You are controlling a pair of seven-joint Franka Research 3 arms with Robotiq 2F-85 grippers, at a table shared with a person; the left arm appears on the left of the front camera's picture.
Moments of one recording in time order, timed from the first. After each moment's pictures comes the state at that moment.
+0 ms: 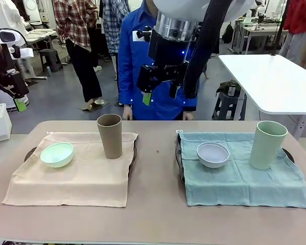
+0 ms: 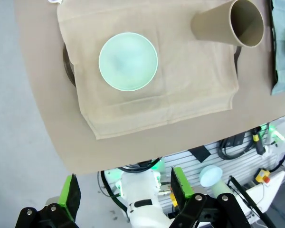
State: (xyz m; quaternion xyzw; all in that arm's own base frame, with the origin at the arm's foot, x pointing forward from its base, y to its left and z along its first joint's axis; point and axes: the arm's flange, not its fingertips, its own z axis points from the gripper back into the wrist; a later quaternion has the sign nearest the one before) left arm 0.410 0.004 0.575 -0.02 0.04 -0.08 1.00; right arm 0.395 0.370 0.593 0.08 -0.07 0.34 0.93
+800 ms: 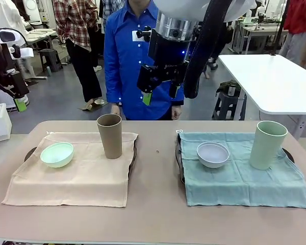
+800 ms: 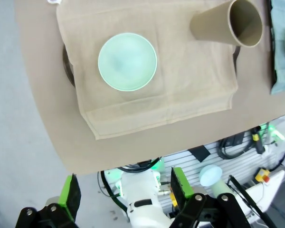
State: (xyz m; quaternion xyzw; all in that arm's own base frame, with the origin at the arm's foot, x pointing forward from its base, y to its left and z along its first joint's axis) left arm 0.410 0.003 0.574 -0.02 0.04 -0.09 1.00; right arm 0.394 0.369 0.593 0.08 -0.07 0.36 0.93
